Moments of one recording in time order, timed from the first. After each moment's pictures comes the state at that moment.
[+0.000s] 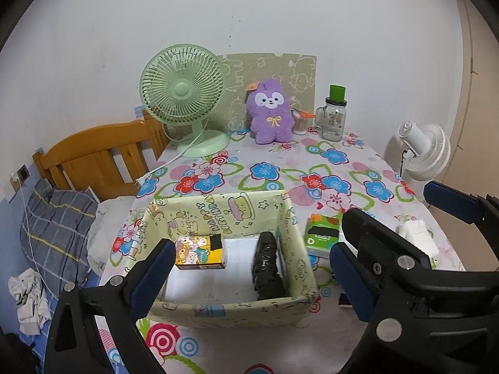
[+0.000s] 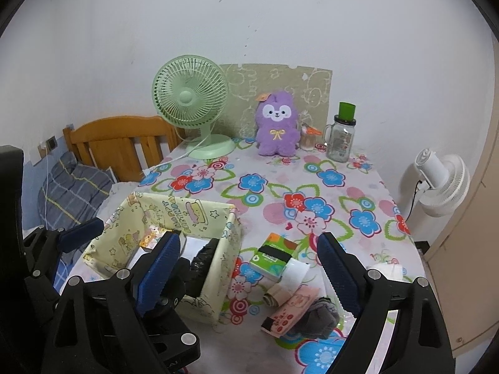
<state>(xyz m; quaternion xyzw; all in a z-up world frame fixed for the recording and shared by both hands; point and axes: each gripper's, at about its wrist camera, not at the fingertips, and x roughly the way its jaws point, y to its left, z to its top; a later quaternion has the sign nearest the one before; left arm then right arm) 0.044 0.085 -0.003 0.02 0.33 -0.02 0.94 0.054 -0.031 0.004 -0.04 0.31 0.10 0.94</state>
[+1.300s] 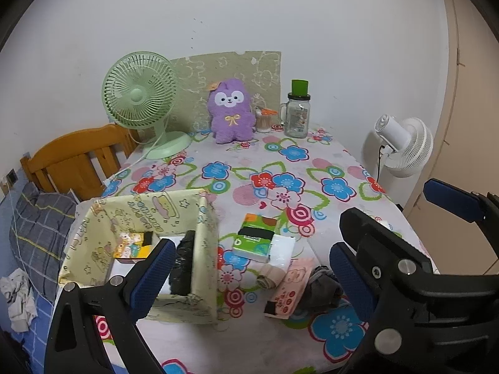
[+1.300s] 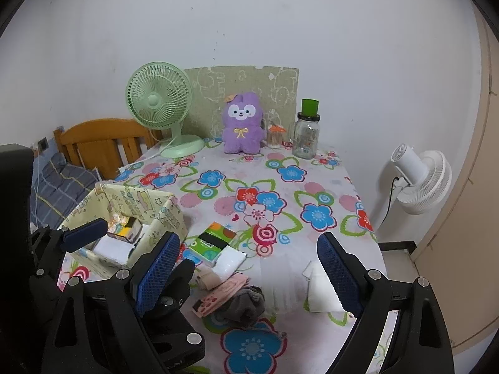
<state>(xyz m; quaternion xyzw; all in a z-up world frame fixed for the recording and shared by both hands) 0.043 -0.010 -0.011 0.02 0.33 -0.04 0.94 0.045 -0.126 0.002 -0.04 0.30 0.09 0.95</state>
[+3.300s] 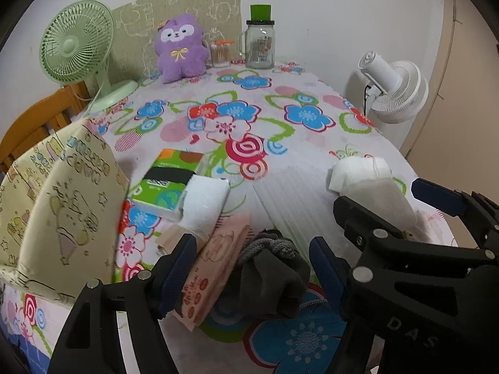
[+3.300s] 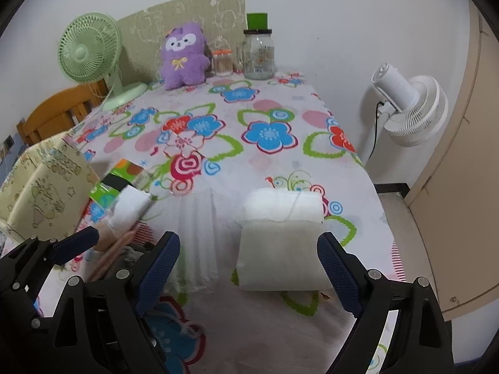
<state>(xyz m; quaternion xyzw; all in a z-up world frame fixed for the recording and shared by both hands) 0.090 -0.084 -0.113 0.04 0.44 -0.08 0.89 0.109 -0.213 -0.115 -0.01 0.42 0.03 0.91</state>
